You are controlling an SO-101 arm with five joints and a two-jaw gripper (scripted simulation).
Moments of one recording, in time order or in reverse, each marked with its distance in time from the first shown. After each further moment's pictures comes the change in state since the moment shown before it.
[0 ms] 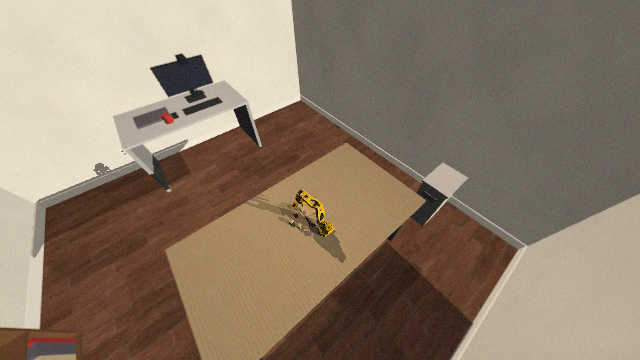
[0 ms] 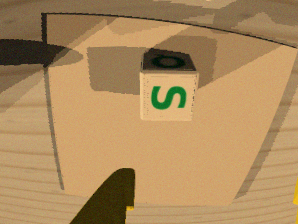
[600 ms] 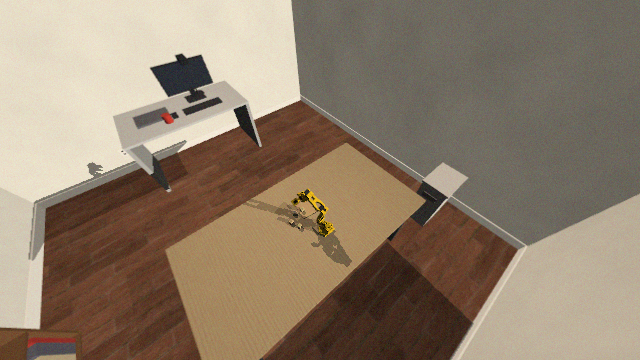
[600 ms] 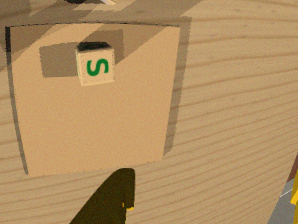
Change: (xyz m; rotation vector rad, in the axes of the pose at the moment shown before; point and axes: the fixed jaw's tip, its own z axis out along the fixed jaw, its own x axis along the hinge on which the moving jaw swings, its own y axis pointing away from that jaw) arm -0.001 -0.003 -0.067 0.371 -0.080 0.000
